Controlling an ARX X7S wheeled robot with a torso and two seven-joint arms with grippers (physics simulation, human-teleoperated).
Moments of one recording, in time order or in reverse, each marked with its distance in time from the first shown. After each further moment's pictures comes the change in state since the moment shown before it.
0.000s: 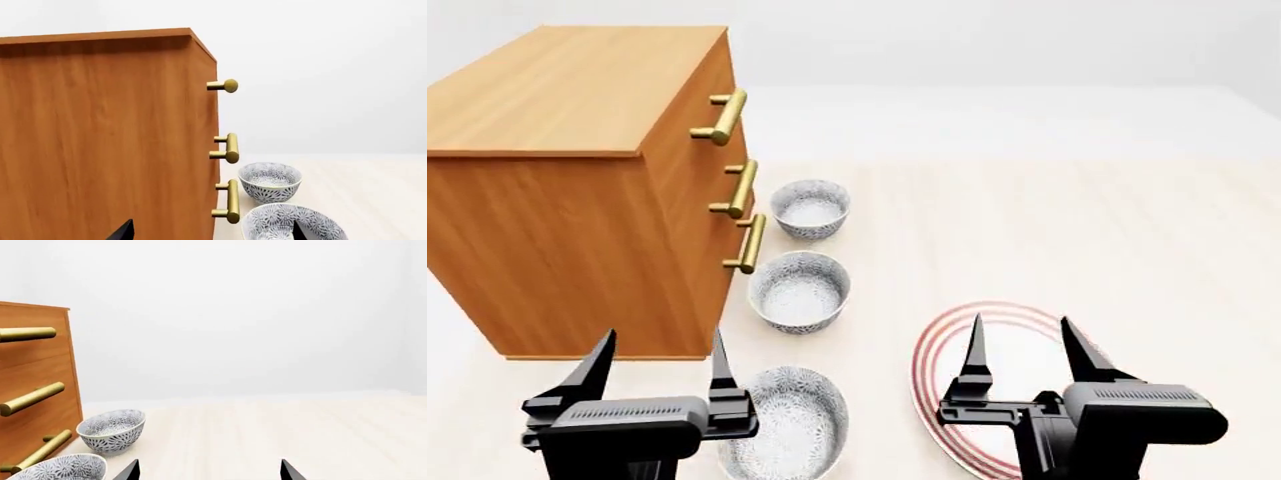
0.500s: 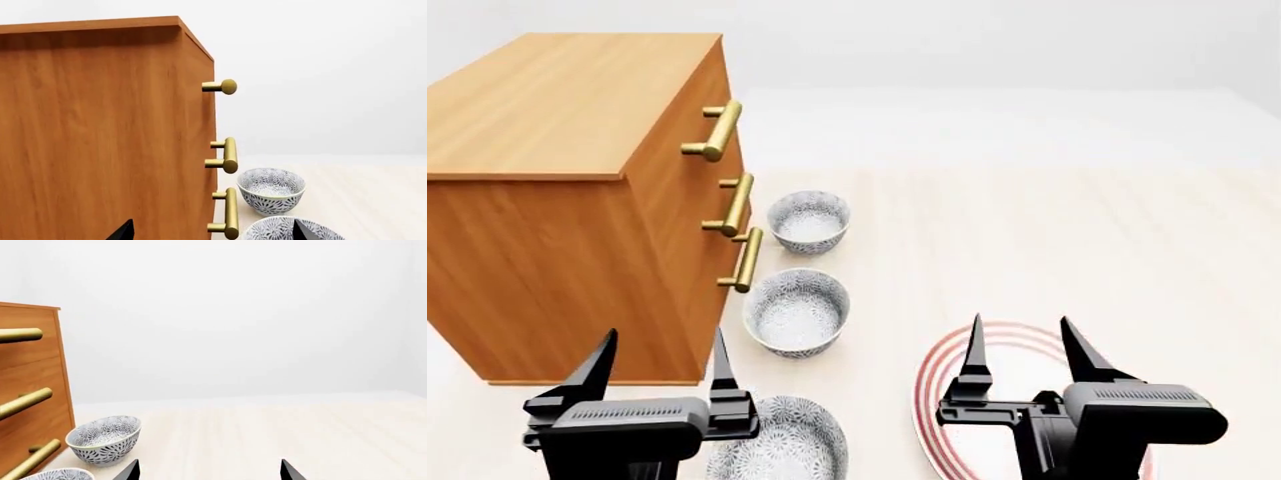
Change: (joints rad) left arm -0.001 -0.016 0.013 0.000 -0.014 0.005 -0.014; right arm 0.003 0.015 -0.013 0.003 0.015 -0.007 0.018
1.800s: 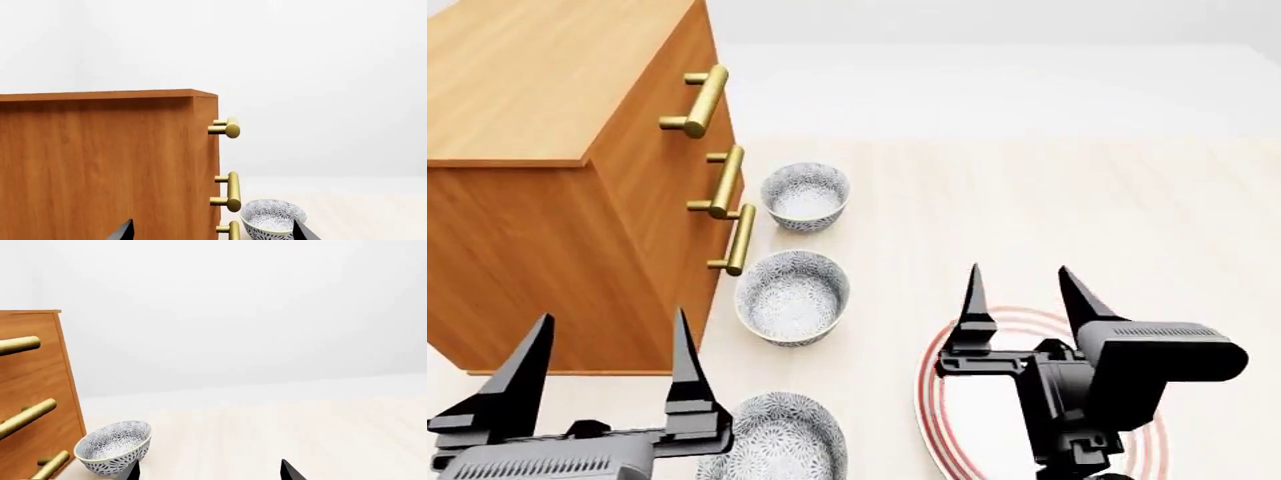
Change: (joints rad) left arm 0.087 -0.090 0.006 0.301 -0.017 -0.035 -0.104; right arm 0.170 0.064 -0.007 -0.116 0.166 0.212 0.066
